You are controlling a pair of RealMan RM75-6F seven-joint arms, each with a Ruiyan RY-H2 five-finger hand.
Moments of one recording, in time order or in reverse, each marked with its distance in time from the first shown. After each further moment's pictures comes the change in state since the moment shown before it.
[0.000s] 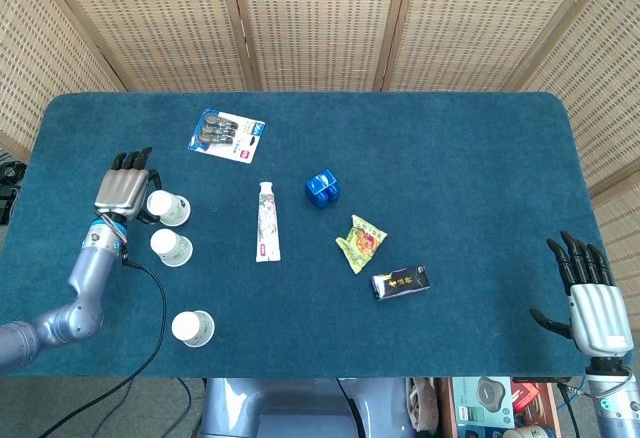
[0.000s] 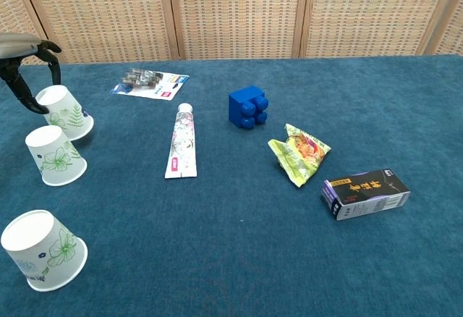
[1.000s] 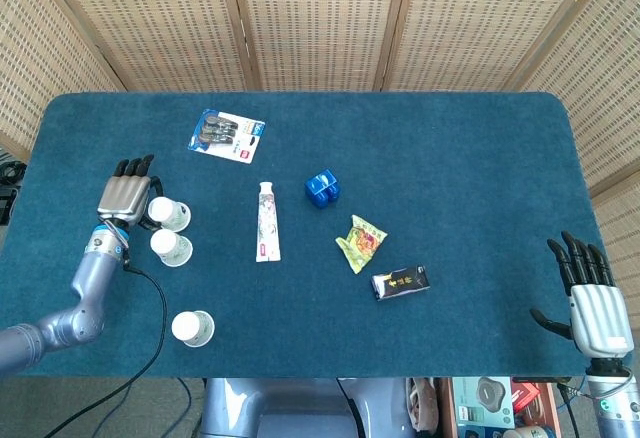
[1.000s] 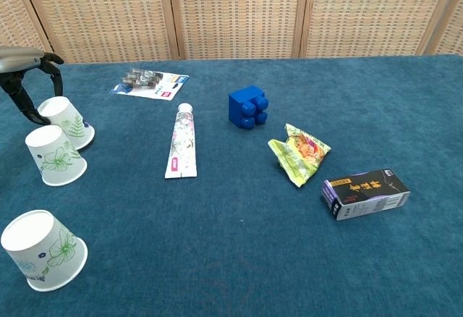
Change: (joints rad) left arm 0.006 -0.047 0.025 0.061 0.034 -0.013 -0.045; right arm -0.003 0.000 0.000 -0.007 0.000 0.005 -0.007
